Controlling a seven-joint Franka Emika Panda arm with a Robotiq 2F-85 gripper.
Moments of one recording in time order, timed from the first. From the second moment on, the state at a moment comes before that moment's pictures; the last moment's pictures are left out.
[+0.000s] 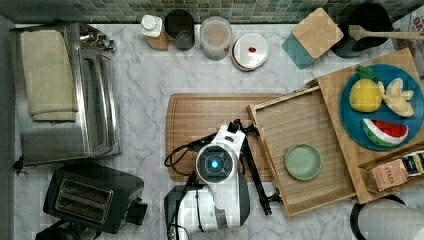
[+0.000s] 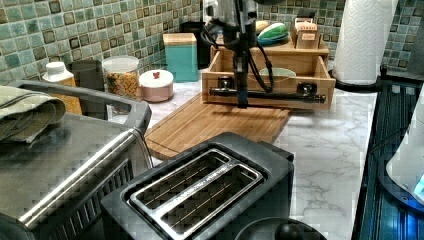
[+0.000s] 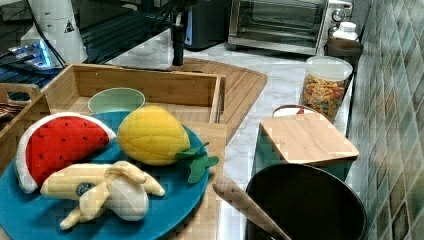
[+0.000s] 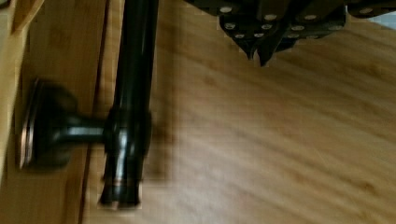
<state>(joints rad) 0.05 -0.09 0.00 -2.61 -0.13 0.88 -1.01</state>
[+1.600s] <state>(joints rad) 0.00 0.01 -0.20 -2.57 -0.08 0.96 -1.34</state>
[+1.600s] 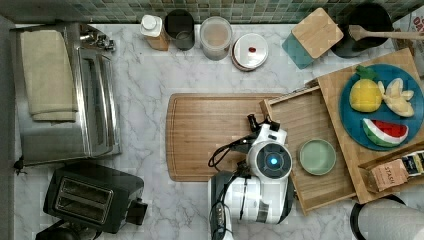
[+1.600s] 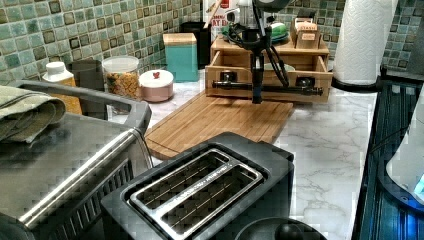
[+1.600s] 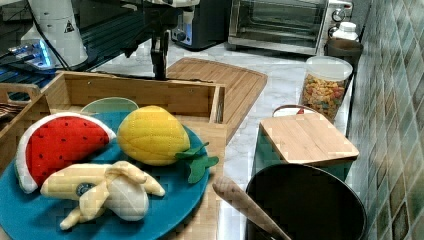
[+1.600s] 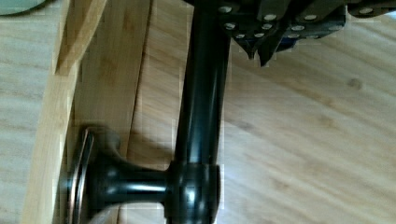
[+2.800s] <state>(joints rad) -0.10 0.24 -0.36 -2.24 0.03 0.85 -1.58</state>
